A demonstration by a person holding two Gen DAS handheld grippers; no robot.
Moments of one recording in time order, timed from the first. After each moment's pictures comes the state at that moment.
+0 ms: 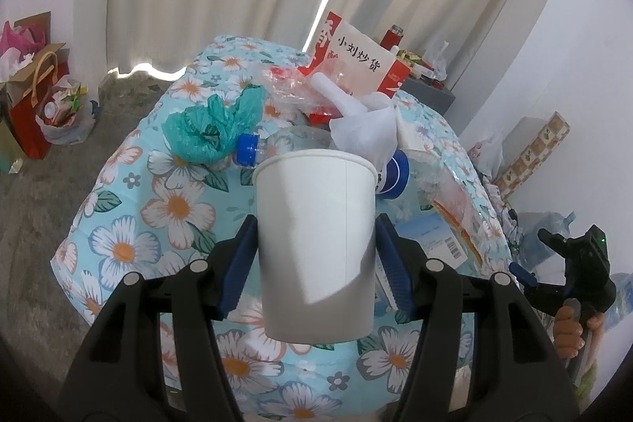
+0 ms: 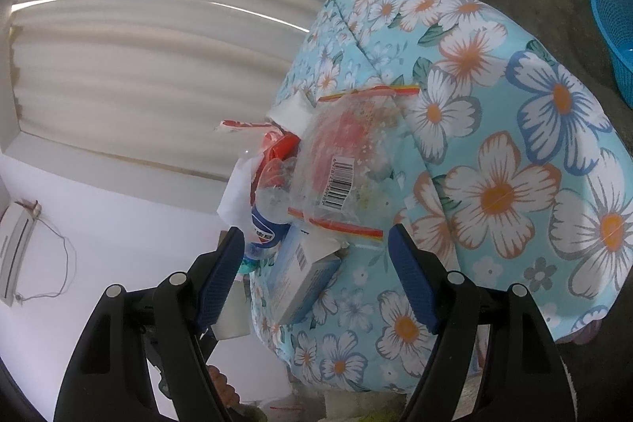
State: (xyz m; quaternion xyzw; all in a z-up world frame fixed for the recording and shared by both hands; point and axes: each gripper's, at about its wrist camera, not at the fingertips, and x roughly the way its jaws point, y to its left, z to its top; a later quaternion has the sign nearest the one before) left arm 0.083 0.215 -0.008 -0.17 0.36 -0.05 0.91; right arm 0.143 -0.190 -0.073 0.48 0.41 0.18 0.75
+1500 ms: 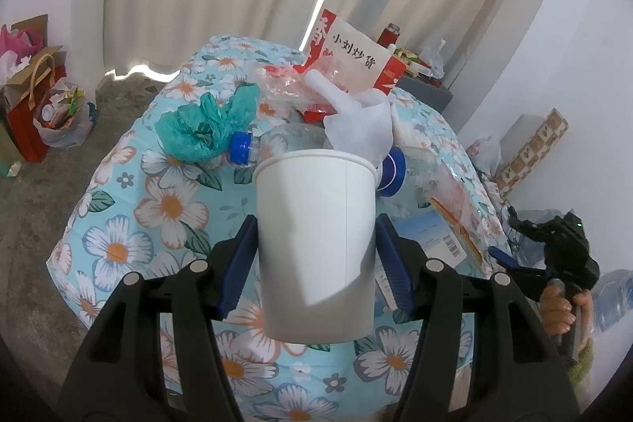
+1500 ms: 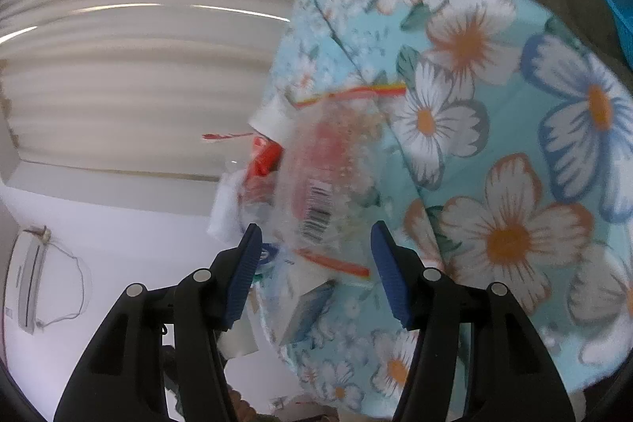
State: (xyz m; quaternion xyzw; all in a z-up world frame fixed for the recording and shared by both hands) left arm 0.085 0.212 -0.011 -0.17 0.36 -0.06 0.91; right arm 0.186 -0.191 -0.112 0.52 0.44 0.18 0.71
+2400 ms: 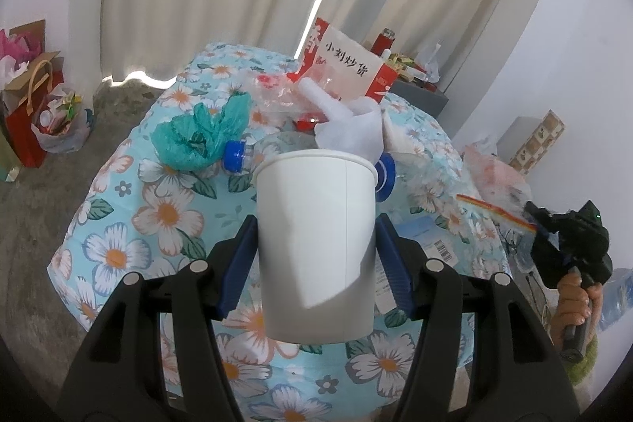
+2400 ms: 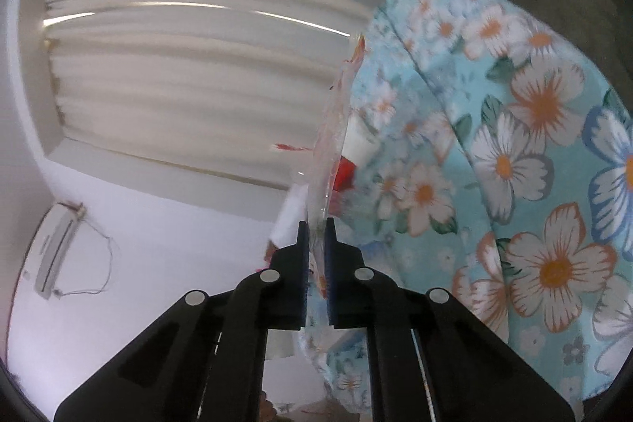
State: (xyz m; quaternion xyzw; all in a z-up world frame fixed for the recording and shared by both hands) left arm 0.081 0.209 -0.003 -0.17 0.35 -0.07 0.92; right arm 0.179 -0.203 -0.057 0.52 0.34 0.26 0.74
